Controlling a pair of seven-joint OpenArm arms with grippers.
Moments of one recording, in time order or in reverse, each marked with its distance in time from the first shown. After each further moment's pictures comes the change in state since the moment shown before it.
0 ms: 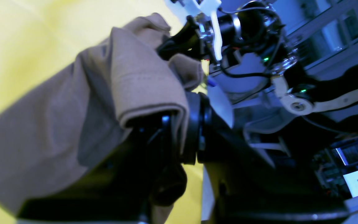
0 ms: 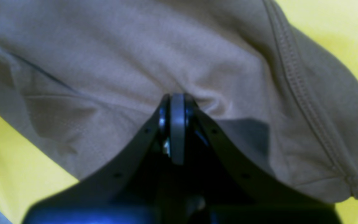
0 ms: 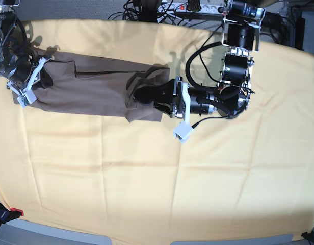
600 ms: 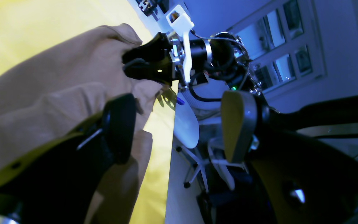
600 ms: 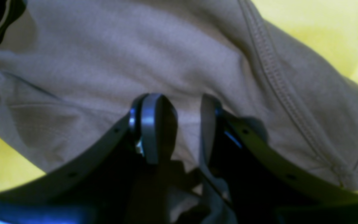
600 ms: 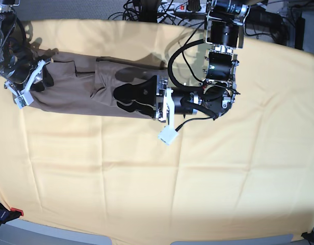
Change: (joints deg) left arm 0.1 7.1 -1.5 -0.1 0.2 10.1 -0.1; right arm 0.0 0.0 0.0 0.0 -0.7 -0.7 0.0
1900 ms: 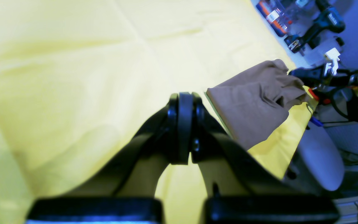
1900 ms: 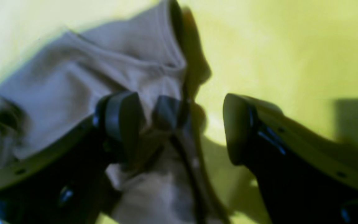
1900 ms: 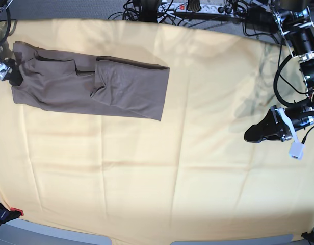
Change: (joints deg) left arm -1.4 -29.3 -27.9 0.2 0.5 -10.1 0.2; right arm 3.2 -4.0 28.8 -19.8 24.6 -2.4 -12.0
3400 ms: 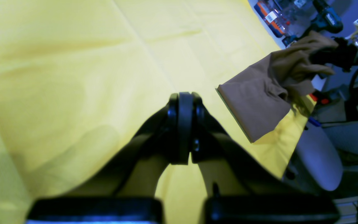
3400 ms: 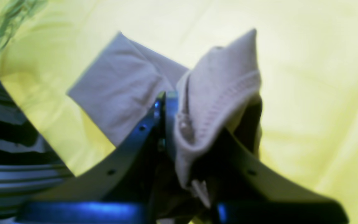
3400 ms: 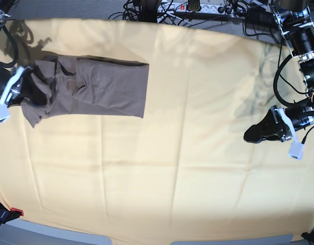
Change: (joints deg) left arm 0.0 0.1 0.0 0.1 -0.5 0.0 0.0; right arm 4.0 -1.6 -9.2 35.2 14.6 3.8 -13.3
